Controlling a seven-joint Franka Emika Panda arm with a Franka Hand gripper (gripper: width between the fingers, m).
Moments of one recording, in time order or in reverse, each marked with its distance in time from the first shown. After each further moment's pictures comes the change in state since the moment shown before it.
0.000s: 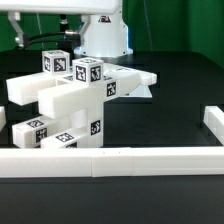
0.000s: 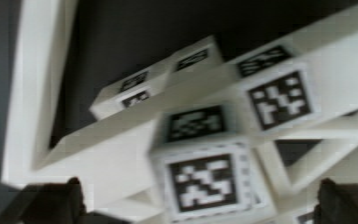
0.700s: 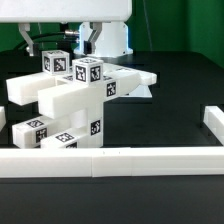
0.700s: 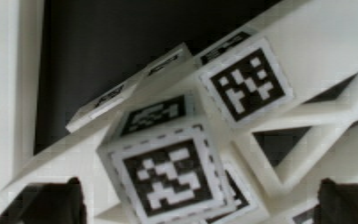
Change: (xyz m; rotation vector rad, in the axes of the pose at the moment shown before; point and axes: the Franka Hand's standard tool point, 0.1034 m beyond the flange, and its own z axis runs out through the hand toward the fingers) arm 0.001 -0.004 0.005 0.018 -0.039 0.069
